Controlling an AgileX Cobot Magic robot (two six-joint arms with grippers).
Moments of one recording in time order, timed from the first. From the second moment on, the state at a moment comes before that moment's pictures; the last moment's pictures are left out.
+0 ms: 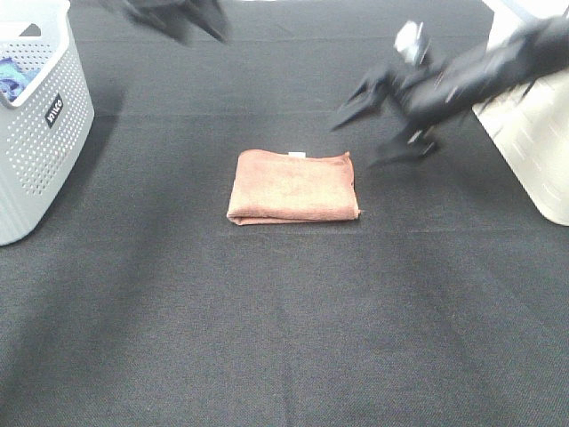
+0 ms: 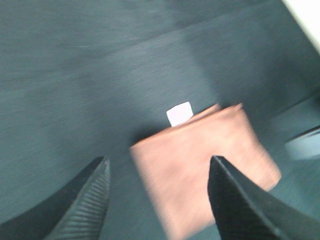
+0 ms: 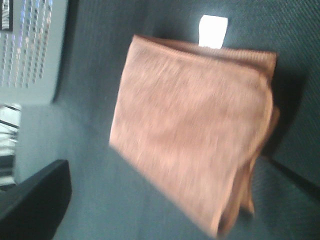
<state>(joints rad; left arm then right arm) -0.30 2.06 -1.97 -0.30 0.89 0.13 0.03 2.22 -1.65 0.94 1.04 -0.60</state>
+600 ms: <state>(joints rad) -0.30 1.69 -1.95 0.04 1.21 -0.03 0.03 1.68 -1.65 0.50 1.21 -0.26</state>
